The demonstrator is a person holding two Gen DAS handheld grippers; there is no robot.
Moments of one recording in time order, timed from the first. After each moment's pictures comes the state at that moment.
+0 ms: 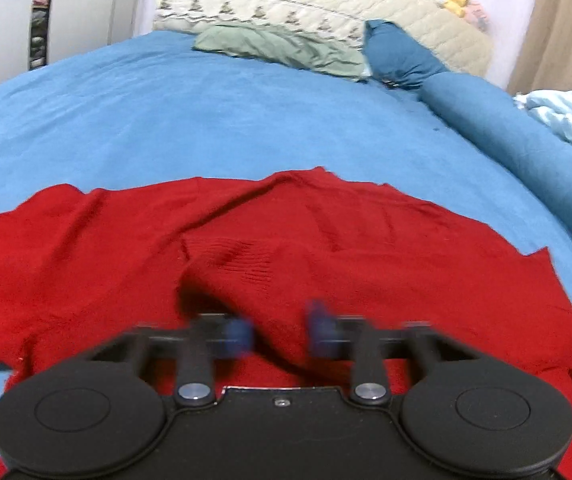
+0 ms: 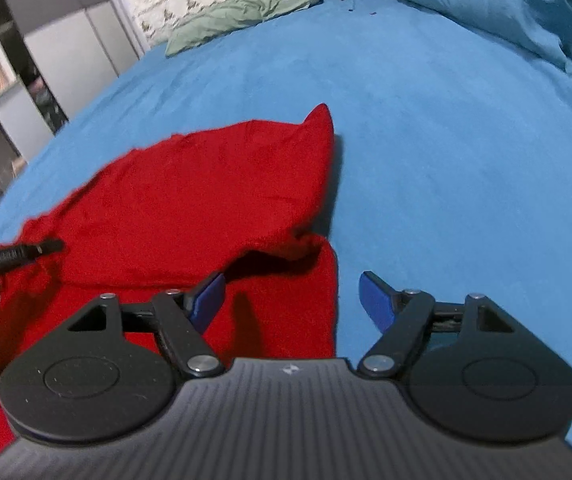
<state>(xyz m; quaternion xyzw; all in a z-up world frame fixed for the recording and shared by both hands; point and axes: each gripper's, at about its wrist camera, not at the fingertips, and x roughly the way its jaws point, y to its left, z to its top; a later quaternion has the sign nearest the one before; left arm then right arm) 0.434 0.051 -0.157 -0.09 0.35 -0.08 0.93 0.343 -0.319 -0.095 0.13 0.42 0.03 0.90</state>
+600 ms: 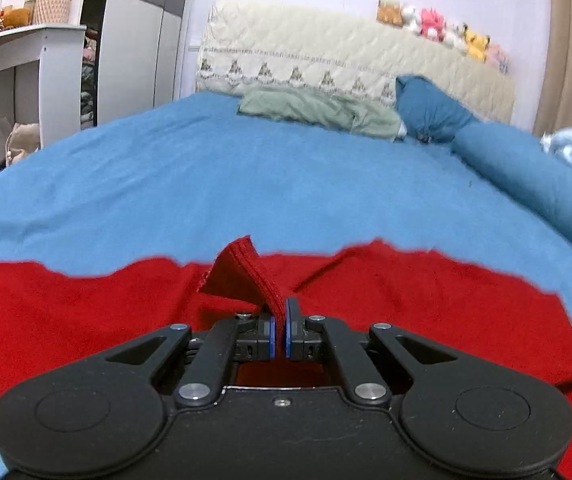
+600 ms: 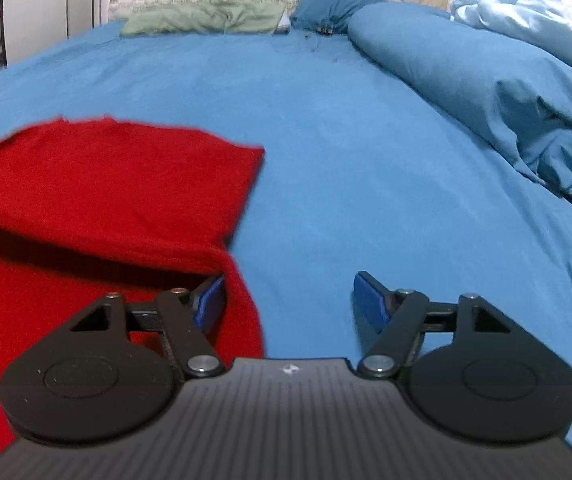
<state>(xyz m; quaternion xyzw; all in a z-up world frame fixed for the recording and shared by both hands) 0.408 0.091 -0.138 -0.06 0.28 -0.02 0.96 0.361 -0.287 -0.113 -0.05 0.40 -0.07 0.91</state>
